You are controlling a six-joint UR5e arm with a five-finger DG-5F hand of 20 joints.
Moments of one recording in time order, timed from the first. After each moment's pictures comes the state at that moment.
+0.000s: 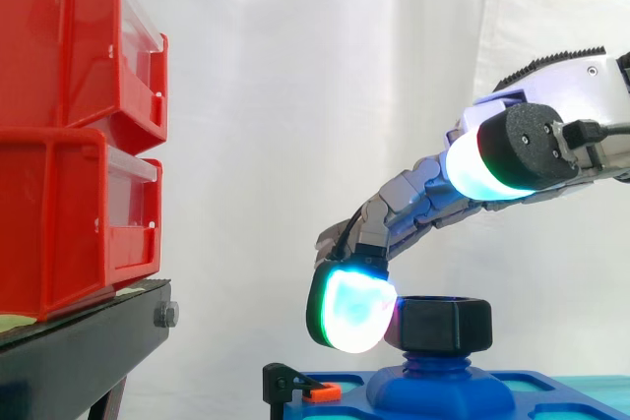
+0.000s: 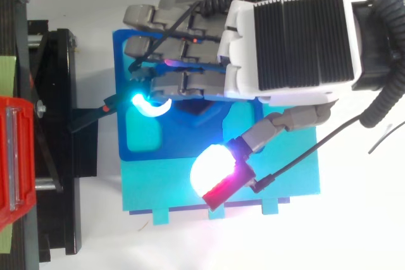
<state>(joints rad) 0.04 -2.20 -1.13 -3.13 -1.64 -1.38</state>
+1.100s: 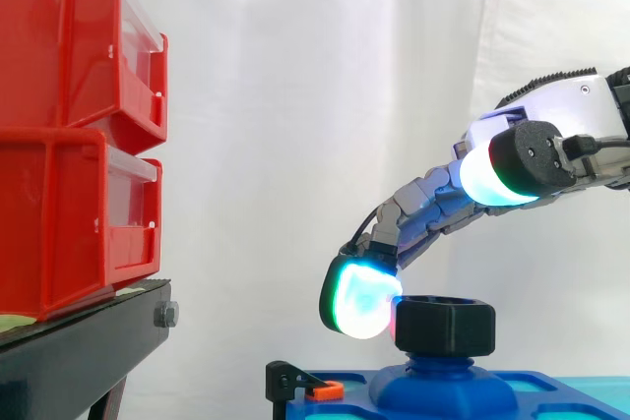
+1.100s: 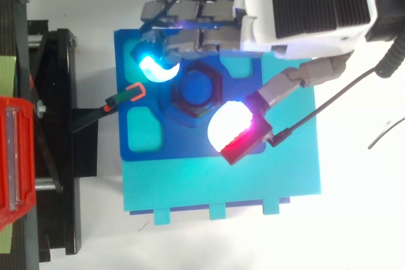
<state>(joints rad) -0.04 -2.20 -1.13 -3.14 -1.74 -1.39</state>
